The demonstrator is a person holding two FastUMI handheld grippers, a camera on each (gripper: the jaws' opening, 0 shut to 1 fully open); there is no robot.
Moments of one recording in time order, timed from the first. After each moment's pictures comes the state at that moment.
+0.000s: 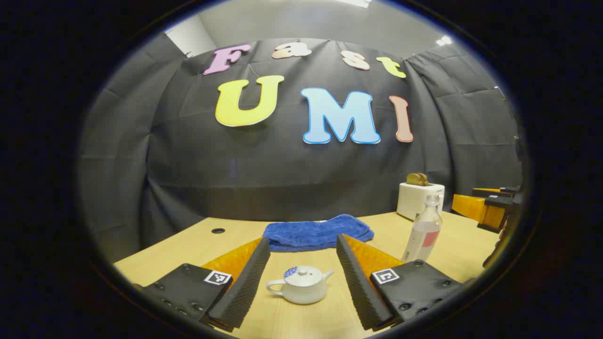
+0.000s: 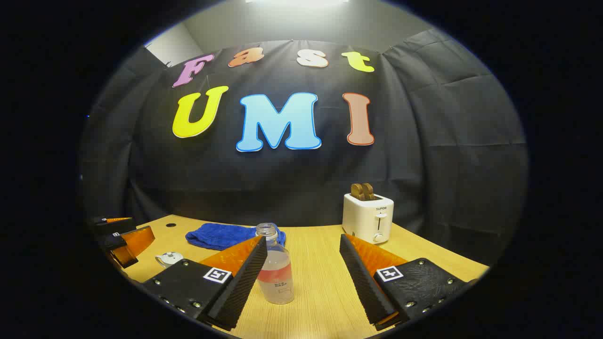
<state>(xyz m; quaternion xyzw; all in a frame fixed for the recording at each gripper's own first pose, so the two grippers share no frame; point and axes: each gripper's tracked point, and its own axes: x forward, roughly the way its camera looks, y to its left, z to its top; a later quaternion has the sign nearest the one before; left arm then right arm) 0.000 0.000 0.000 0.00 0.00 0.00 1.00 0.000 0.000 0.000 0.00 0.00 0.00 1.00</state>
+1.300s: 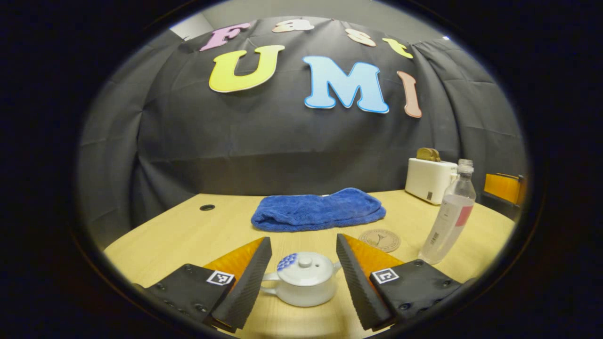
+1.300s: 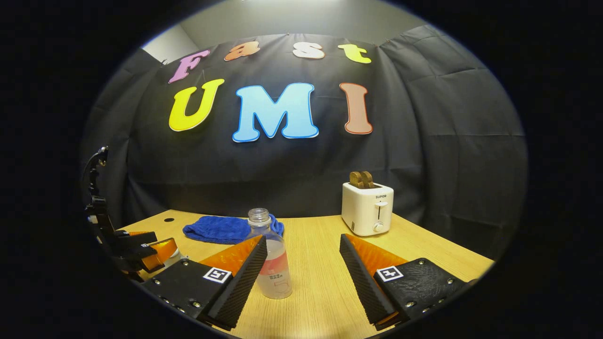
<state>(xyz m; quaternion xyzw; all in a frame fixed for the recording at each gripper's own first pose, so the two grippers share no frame) 0.065 0.005 -0.075 -0.01 0.08 0.00 1.00 0.008 -0.012 -0.028 0.01 0.03 -0.01 1.00</state>
